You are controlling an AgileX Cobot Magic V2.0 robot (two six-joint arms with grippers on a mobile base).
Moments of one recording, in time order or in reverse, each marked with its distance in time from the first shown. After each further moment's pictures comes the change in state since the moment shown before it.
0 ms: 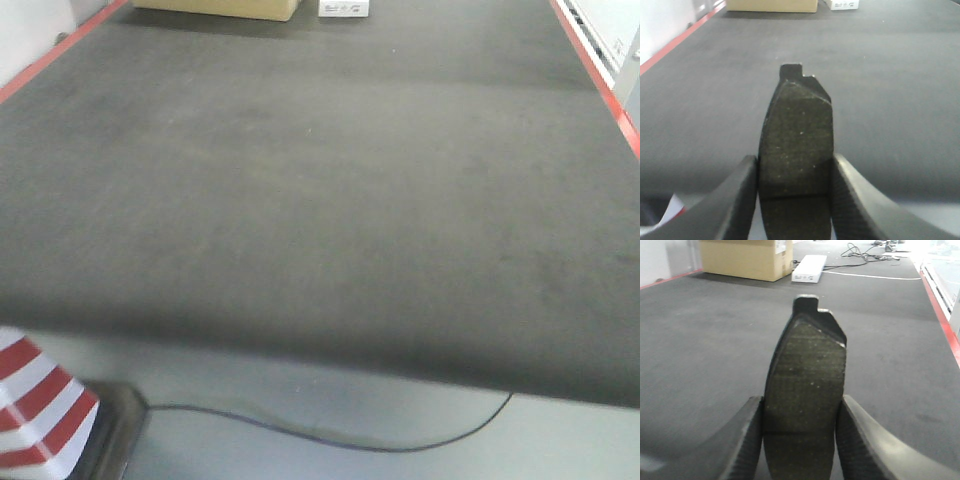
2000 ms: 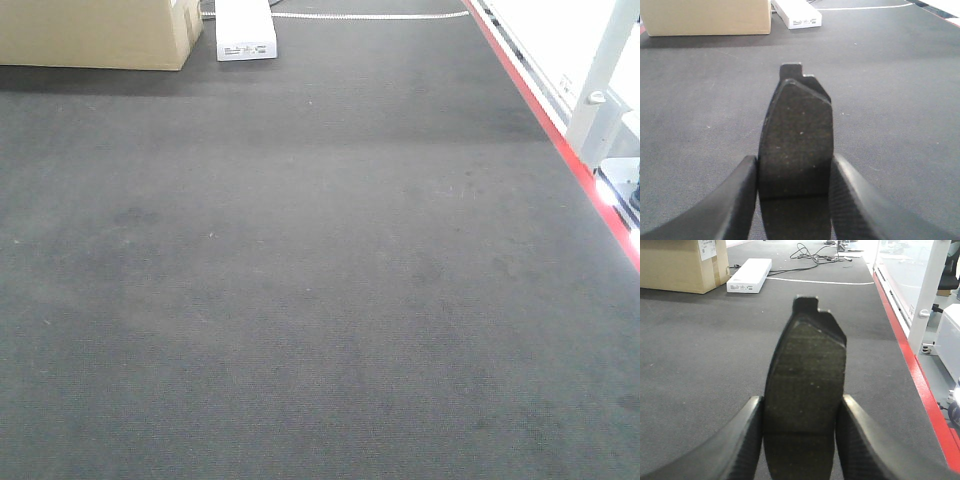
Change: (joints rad) left arm 0.000 0.000 0.000 0.000 0.000 0.000; right arm 0.000 0.000 0.000 0.000 0.000 0.000
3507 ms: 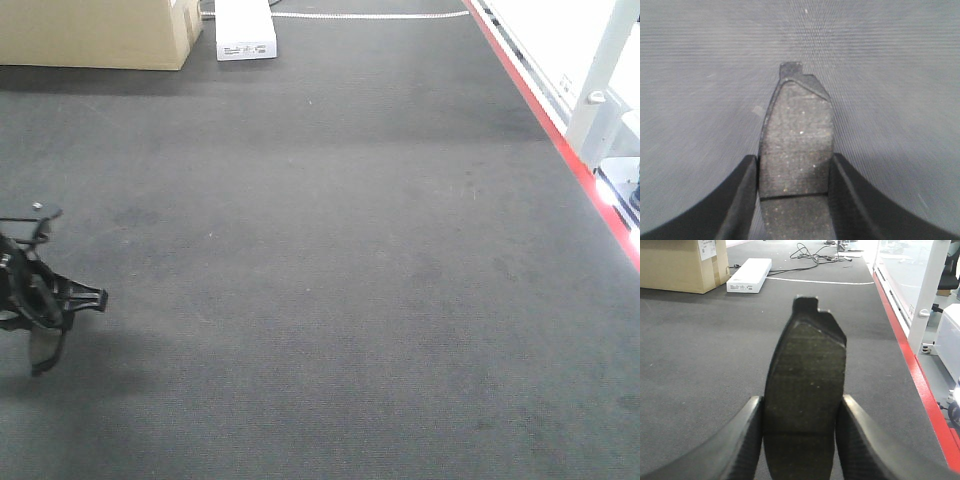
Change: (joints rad) left arm 0.000 1.384 -0.660 0.201 0.281 -0.227; right arm 0.000 0.000 0.000 0.000 0.000 0.000
